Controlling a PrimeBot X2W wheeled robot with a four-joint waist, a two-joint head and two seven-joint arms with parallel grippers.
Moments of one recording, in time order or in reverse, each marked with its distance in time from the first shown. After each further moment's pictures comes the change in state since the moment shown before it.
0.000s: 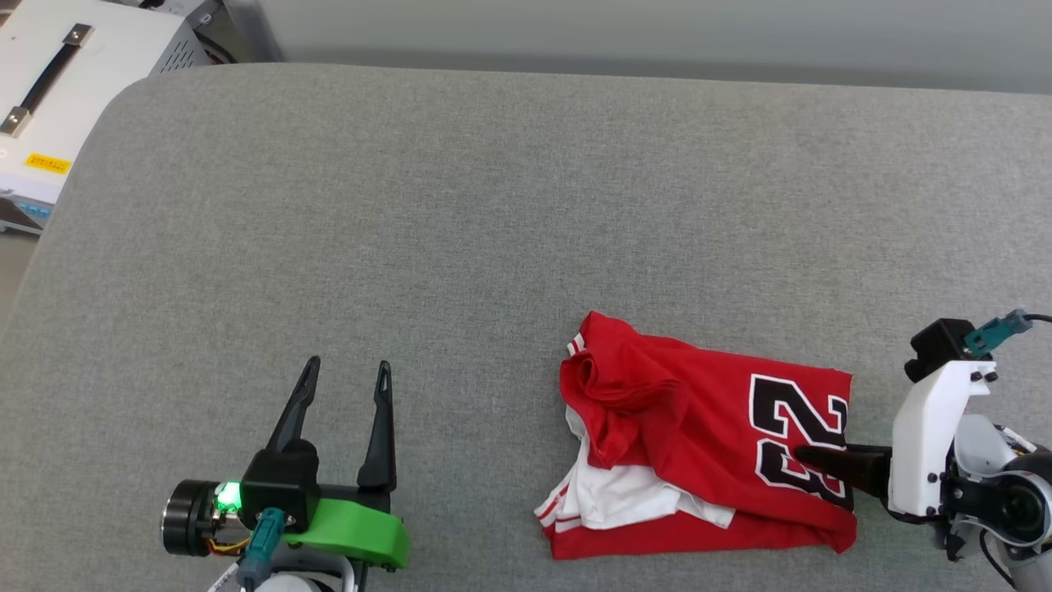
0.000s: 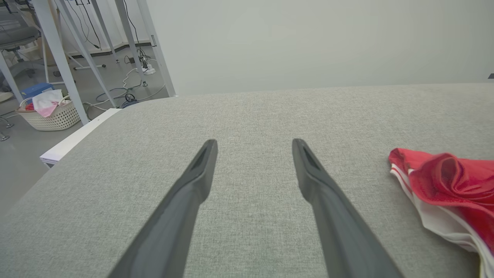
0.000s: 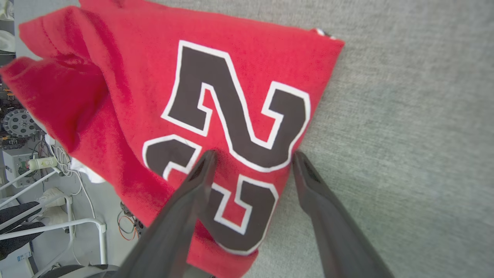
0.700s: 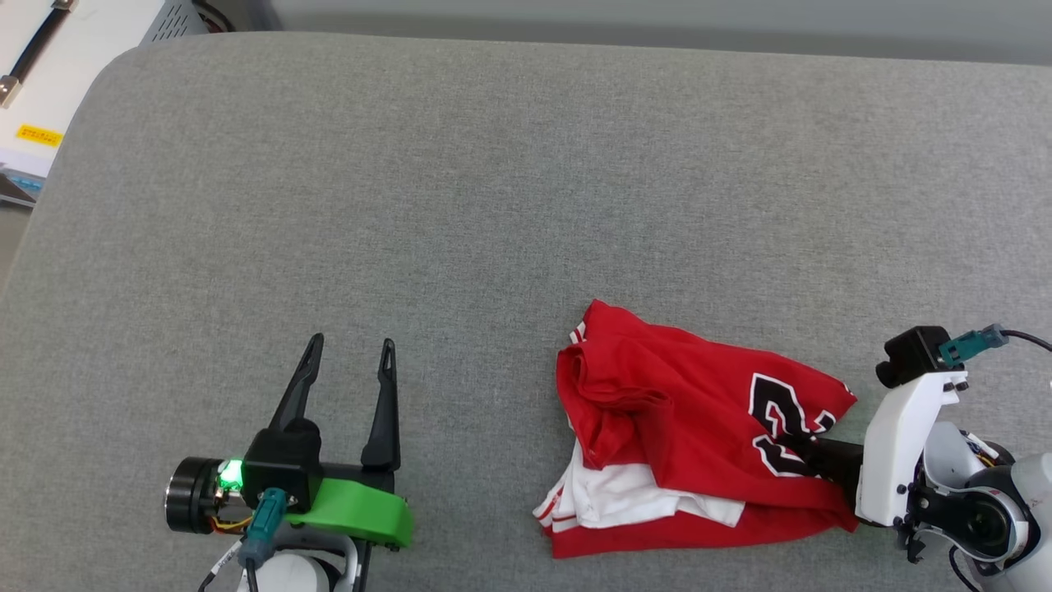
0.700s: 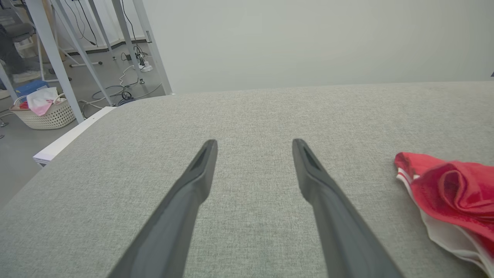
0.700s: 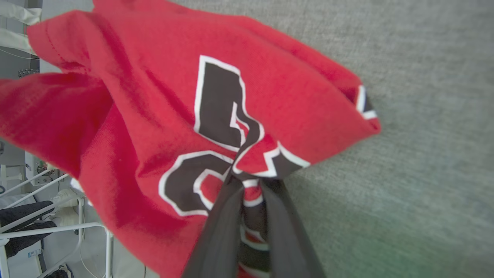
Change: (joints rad) left arm -0.047 -0.003 -0.005 0.007 -0.003 -0.006 0.000; right arm -0.010 -0.015 0.142 0.039 0.073 0.000 -0.193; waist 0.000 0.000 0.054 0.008
